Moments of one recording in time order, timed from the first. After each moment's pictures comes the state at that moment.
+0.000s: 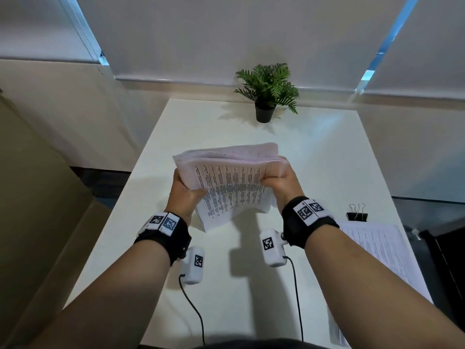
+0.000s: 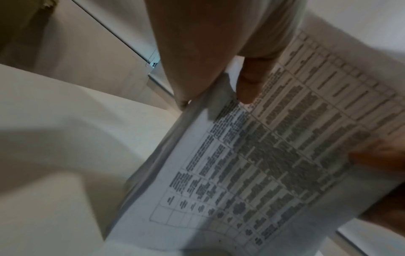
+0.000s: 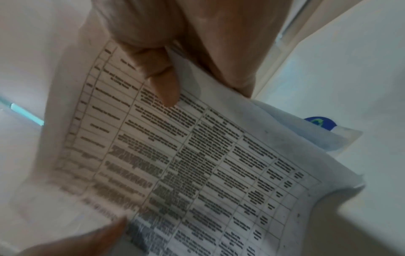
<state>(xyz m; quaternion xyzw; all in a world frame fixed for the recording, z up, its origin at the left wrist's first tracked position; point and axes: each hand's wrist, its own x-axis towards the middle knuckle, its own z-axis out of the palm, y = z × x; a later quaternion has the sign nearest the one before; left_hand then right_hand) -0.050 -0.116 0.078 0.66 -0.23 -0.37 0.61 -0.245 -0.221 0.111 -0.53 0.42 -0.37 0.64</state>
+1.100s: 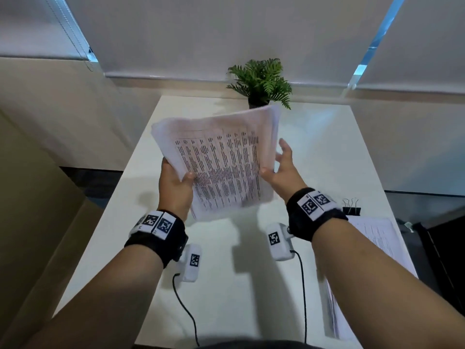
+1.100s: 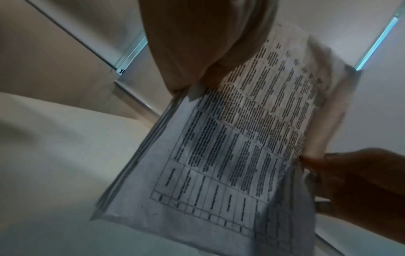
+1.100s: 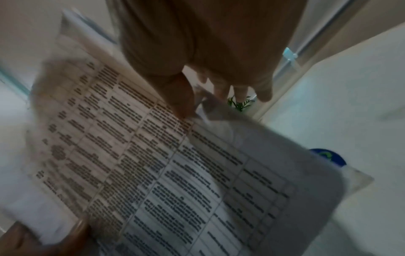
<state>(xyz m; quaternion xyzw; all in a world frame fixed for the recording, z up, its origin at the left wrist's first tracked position) -0.068 -0.119 0.101 0.70 -0.27 -0.23 0.62 -0.263 -0.236 0.112 -0.65 0.47 -0.27 0.53</state>
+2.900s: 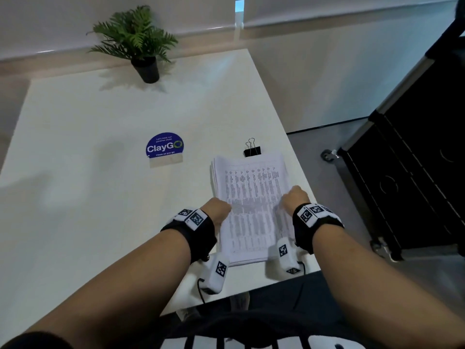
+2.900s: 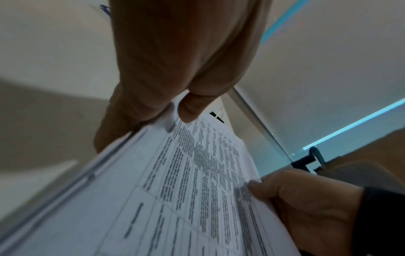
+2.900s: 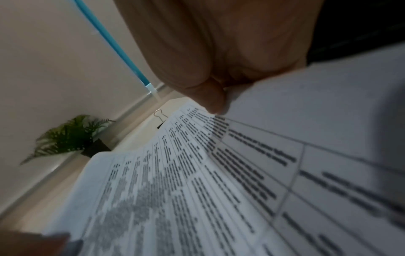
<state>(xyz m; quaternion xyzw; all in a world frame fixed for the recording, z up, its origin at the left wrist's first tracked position) -0.364 -0.151 -0.024 0.73 -0.30 -0.59 0.17 -0.566 -0.190 -0.007 -0.49 0.79 0.02 0.36</state>
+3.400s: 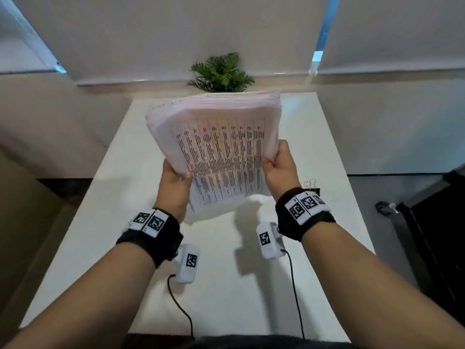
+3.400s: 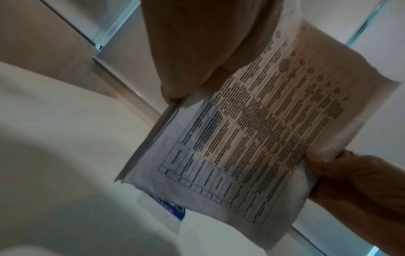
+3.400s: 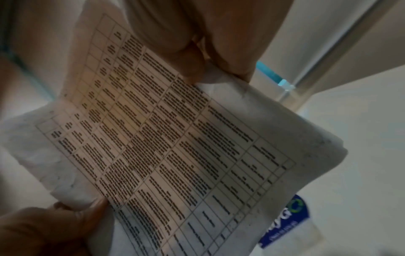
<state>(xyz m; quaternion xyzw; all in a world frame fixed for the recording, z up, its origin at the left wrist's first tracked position) -0.183 -0.132 0.108 0.65 -0.29 -0.35 0.61 -0.377 -0.226 0.126 -0.61 0.47 -0.41 0.49</state>
